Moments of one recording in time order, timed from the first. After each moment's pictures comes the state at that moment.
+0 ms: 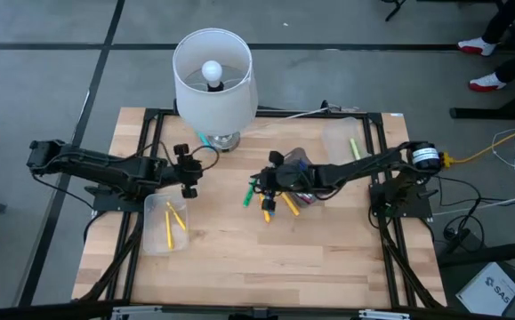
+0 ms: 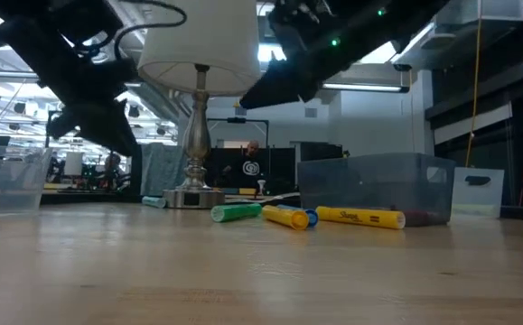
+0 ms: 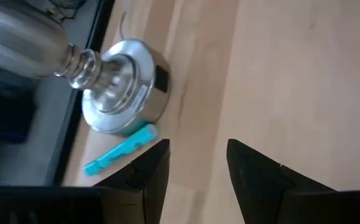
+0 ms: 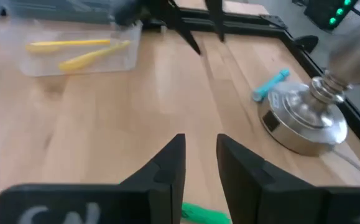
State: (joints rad) left arm 0.00 0.94 0.45 -0.43 -0.58 0.12; right arm 0.07 1.66 1.02 0.20 0.30 -0.06
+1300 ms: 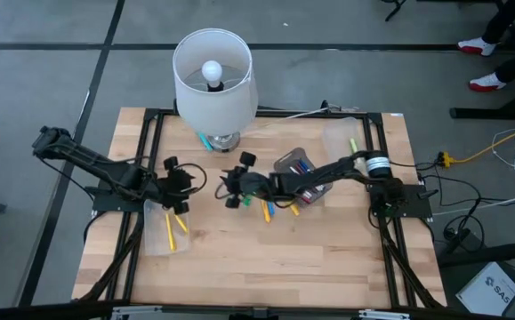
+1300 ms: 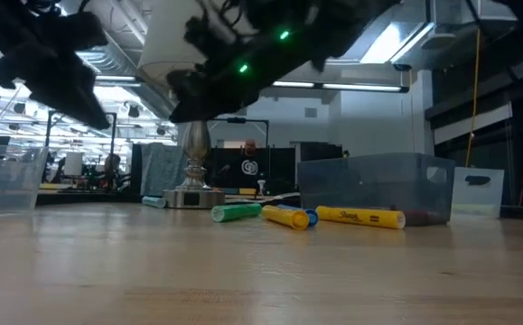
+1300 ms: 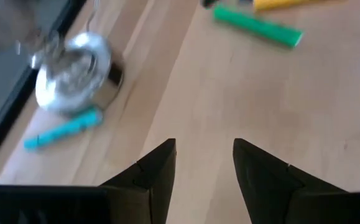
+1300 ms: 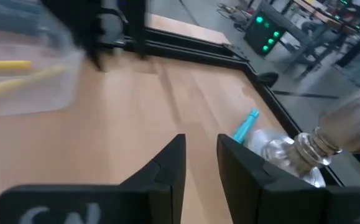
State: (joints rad) left arm -0.35 0.83 0.52 -0.68 -0.62 -0.41; right arm 0.08 2.07 1.43 0.29 0.55 -0.21
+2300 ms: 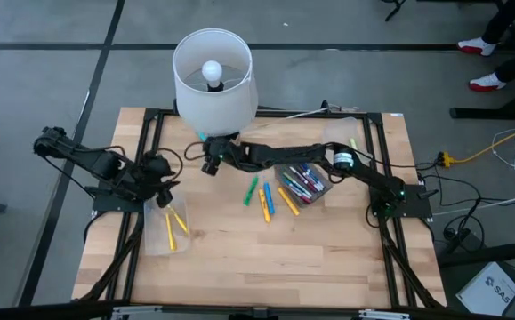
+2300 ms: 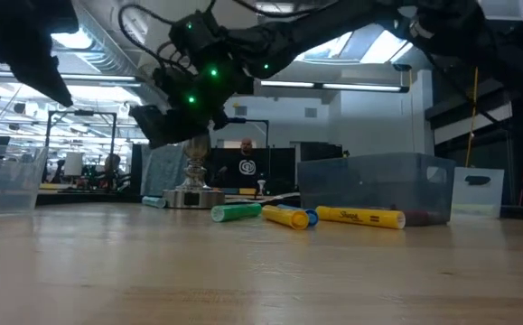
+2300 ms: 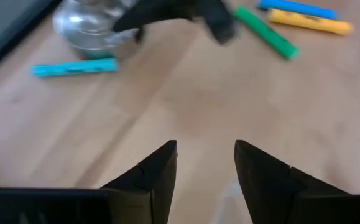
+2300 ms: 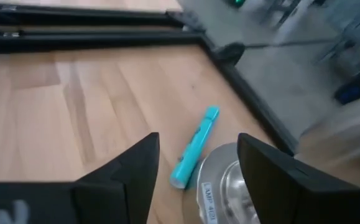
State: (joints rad) left arm -0.41 0.60 0.66 -1.10 -0.56 -0.81; right arm -0.12 2.43 2.09 -0.14 0.50 -0.09
